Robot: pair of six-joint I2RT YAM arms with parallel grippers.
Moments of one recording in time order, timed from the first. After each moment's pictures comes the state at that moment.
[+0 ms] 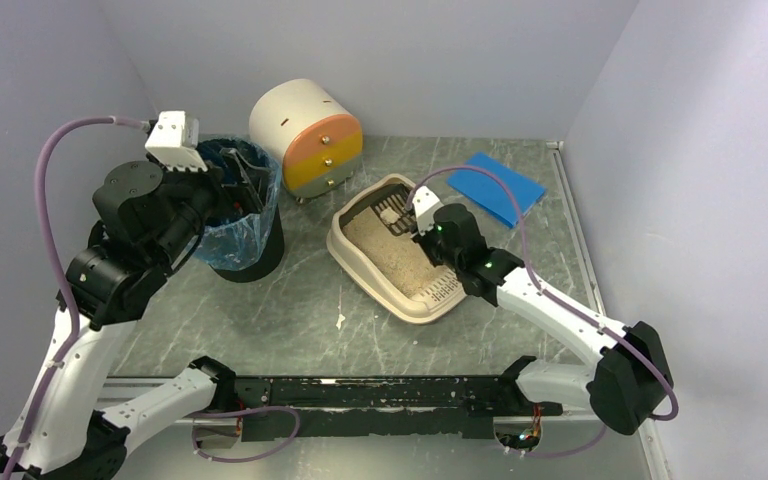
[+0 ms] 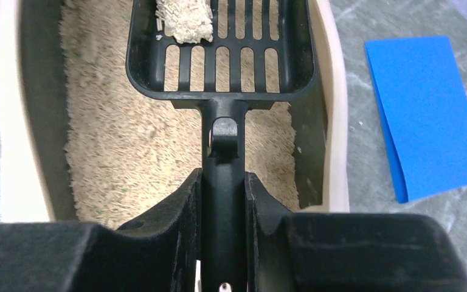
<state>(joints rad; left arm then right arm) -0.49 0.92 1.47 -0.68 -0.20 -0.31 0.65 1.18 0.80 -0.20 0.20 -0.22</state>
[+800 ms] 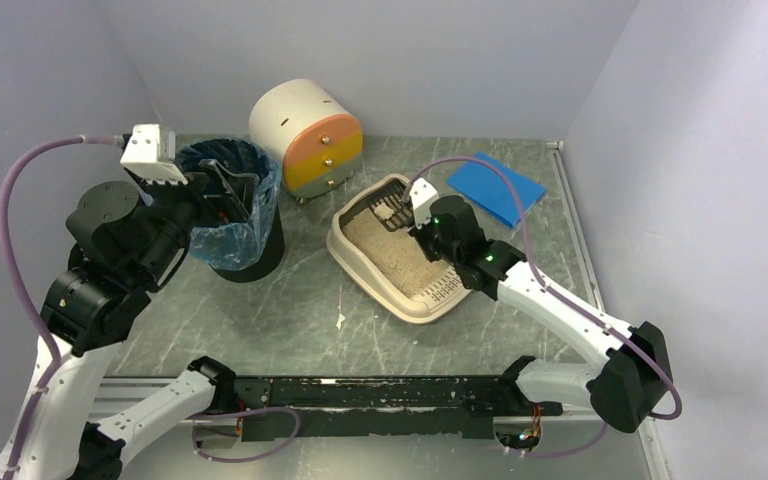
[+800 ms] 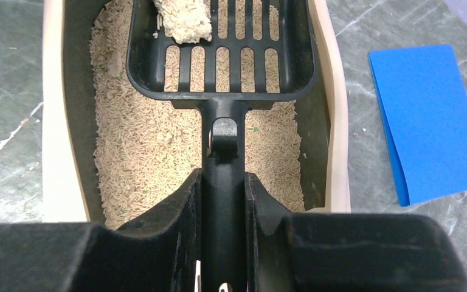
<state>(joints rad) -0.49 0.84 1.45 -0.69 -0.23 -0.31 0.69 1.19 0.90 -0.28 0.20 -0.18</state>
